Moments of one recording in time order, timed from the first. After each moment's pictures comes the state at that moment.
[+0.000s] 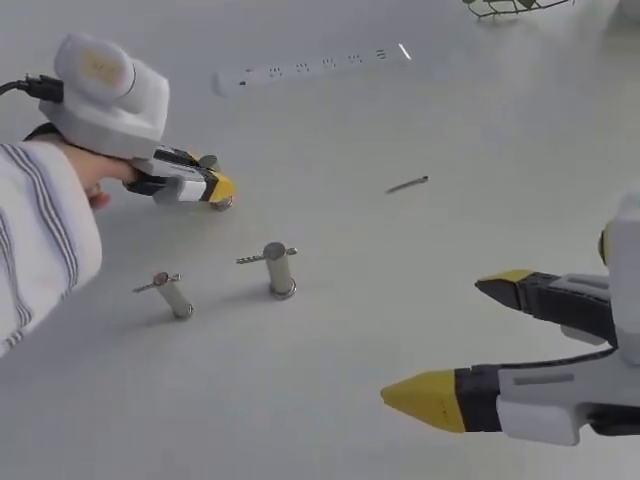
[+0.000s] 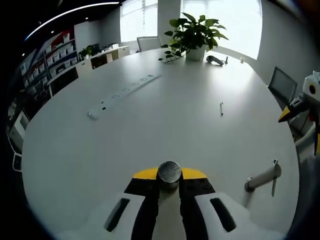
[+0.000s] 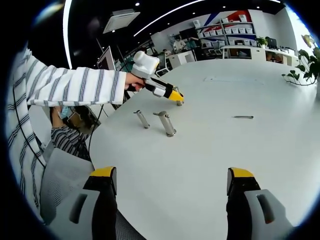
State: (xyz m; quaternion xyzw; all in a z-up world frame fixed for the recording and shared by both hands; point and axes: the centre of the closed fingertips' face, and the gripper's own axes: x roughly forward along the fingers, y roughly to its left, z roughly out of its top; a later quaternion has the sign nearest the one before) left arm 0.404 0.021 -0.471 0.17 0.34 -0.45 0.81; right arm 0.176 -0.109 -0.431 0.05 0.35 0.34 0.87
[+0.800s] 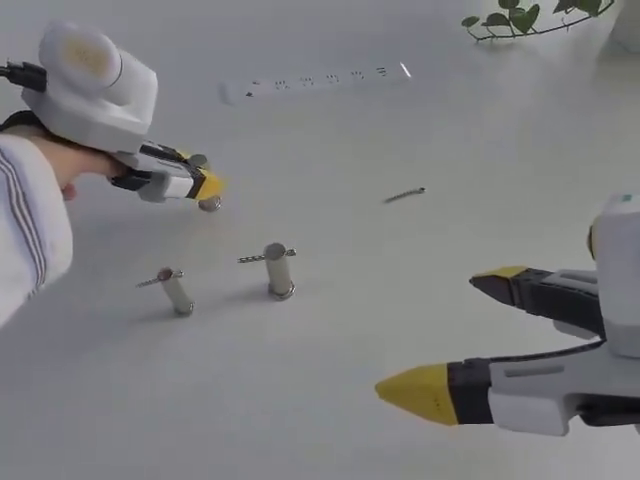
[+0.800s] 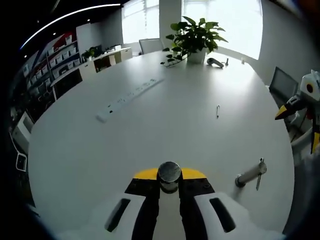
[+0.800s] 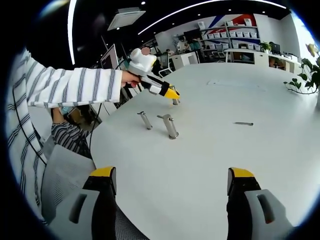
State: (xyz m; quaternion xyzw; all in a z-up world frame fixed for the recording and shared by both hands) left arm 0.388 0.036 -0.438 0.18 0.34 -0.44 0.81; right arm 0.174 -0.110 -0.419 0.02 0.34 0.35 0.87
